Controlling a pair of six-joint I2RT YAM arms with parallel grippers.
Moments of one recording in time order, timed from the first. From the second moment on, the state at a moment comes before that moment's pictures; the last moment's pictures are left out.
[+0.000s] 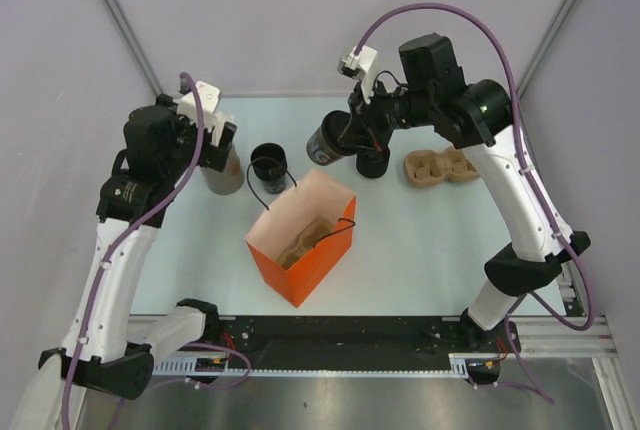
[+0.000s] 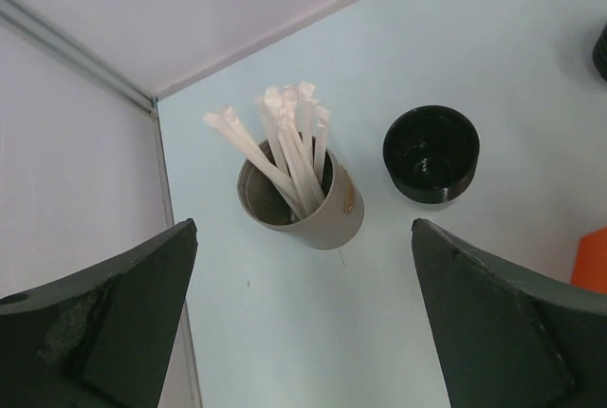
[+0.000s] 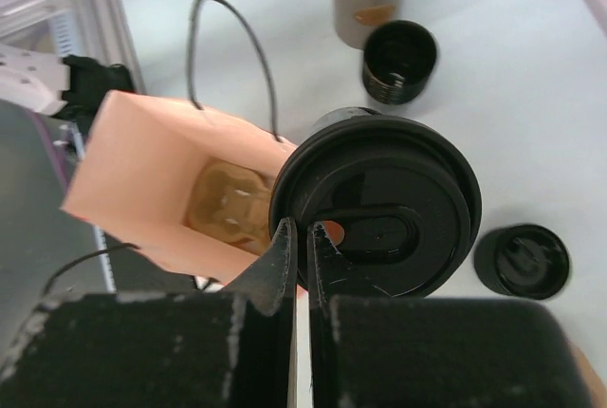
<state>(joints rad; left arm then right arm) -0.23 1.03 1.39 -0.70 -0.05 0.34 0.65 1.68 2.30 -1.18 -0.53 -0.24</state>
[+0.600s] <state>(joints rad) -0.18 1.02 1.33 -0.61 0.04 0.26 0.87 1.69 2.18 -1.26 -0.61 -0.20</state>
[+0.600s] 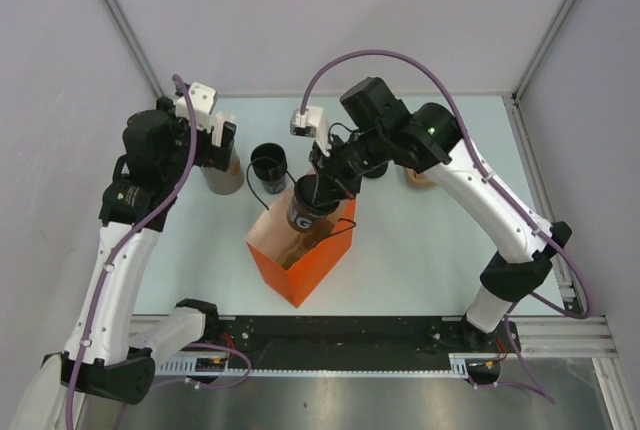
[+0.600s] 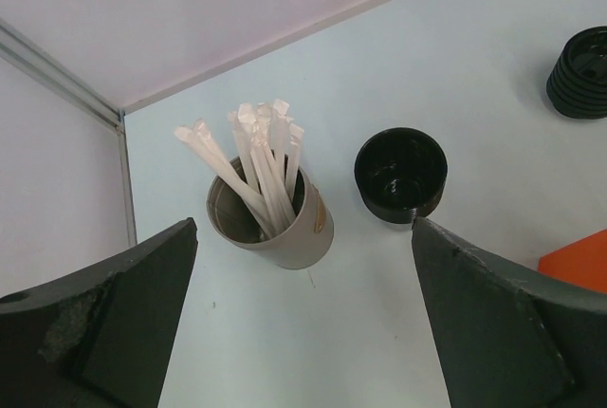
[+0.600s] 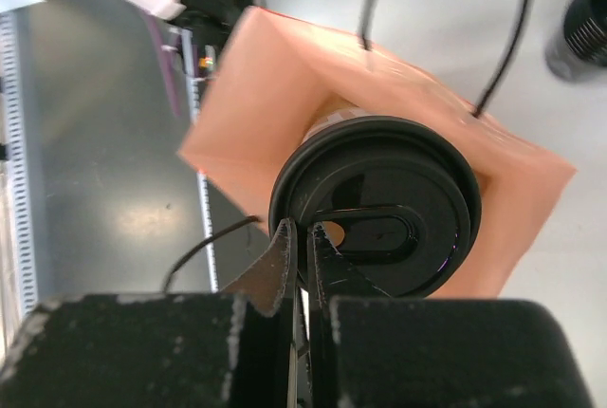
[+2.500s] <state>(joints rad) -0.18 0.99 1.32 -0.68 0.62 0.24 0.94 1.84 2.03 -1.21 -0.24 -0.20</state>
